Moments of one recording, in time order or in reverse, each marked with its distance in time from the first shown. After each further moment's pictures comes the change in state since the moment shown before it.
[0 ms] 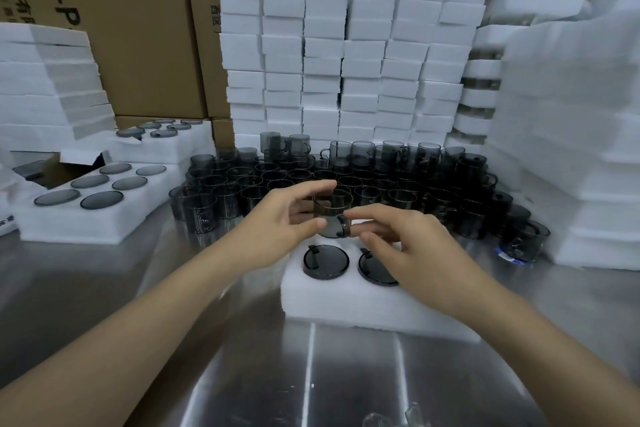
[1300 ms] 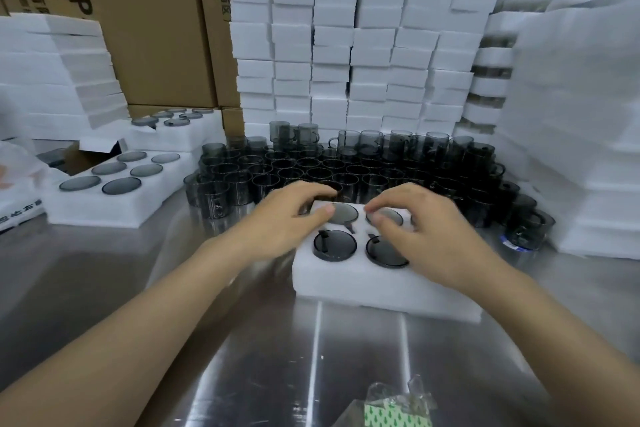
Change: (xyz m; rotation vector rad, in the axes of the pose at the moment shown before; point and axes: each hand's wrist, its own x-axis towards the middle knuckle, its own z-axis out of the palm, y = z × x) left_hand -0.004 -0.007 -0.005 0.407 -0.021 -0.061; right_hand 0.002 0.003 -0.009 -0.133 0.049 0.005
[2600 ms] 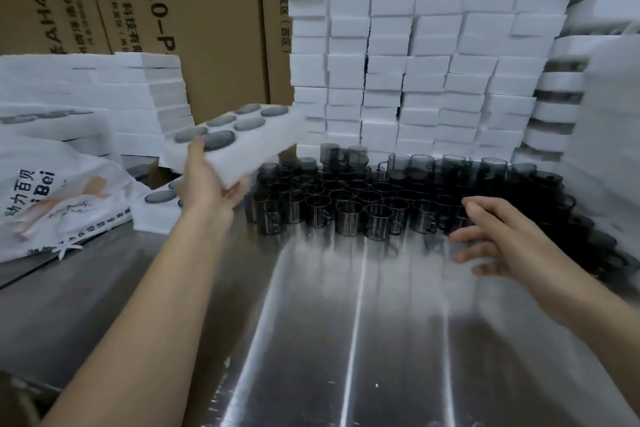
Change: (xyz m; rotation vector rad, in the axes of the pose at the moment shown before) left_hand -0.018 -0.056 -0.120 -1.328 1.103 -0.583; right_hand 0.014 0.025 -0.016 0.674 0.020 0.348
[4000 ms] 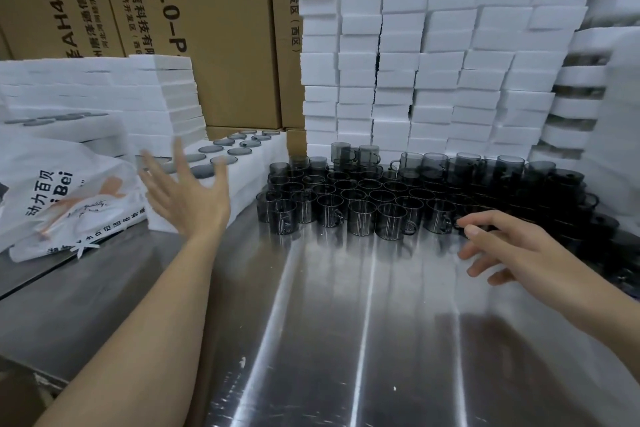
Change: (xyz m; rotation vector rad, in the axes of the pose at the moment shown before) left_hand 0.067 -0.029 -0.056 1.097 0.353 0.758; right_hand -0.001 0.006 0.004 -0.185 -0.101 -0.043
